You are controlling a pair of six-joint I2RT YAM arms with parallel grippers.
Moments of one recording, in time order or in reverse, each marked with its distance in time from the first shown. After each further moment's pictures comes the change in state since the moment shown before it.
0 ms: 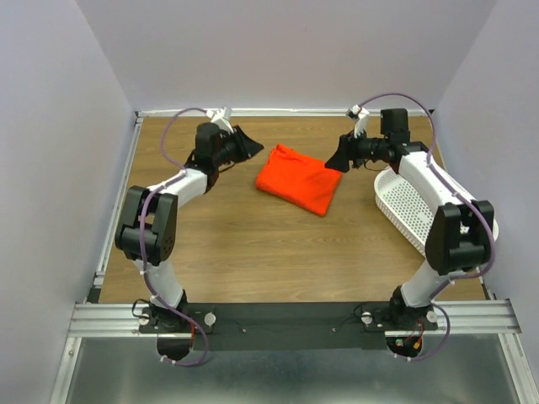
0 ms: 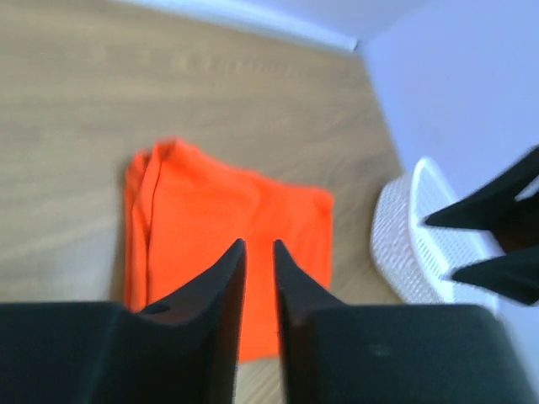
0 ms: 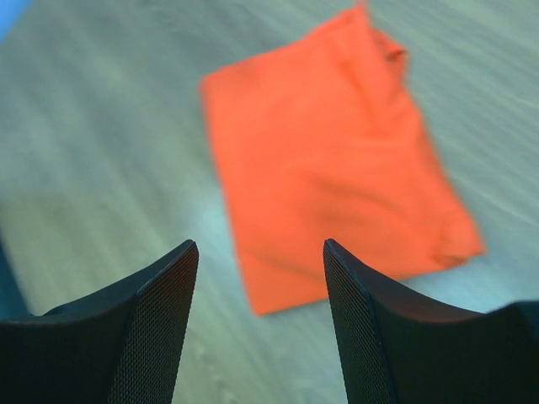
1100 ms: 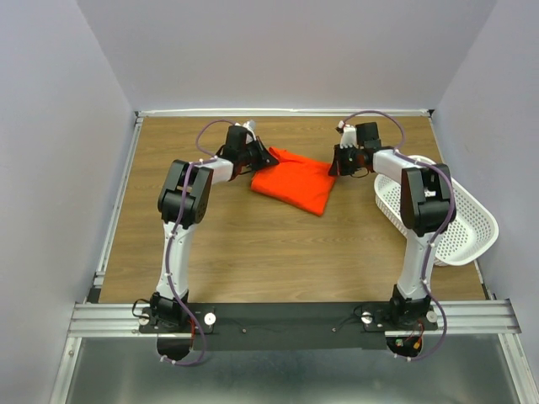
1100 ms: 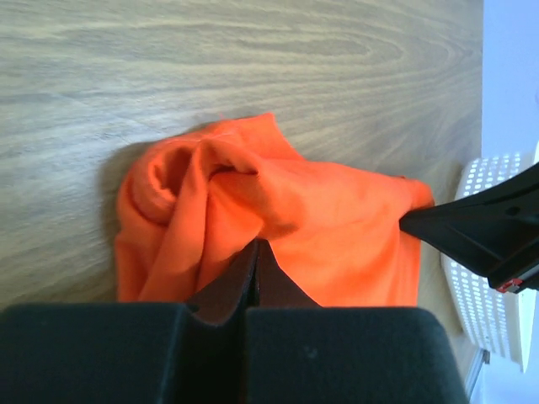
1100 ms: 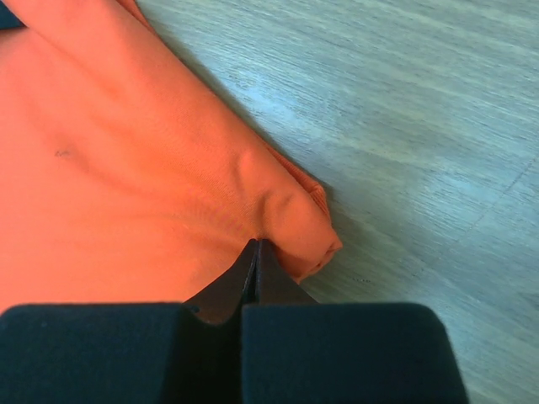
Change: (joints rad) left arm -0.057 0.523 0.380 -0.161 0.045 -0.053; right arm 0.037 0.386 0.068 0.142 0.331 0.155
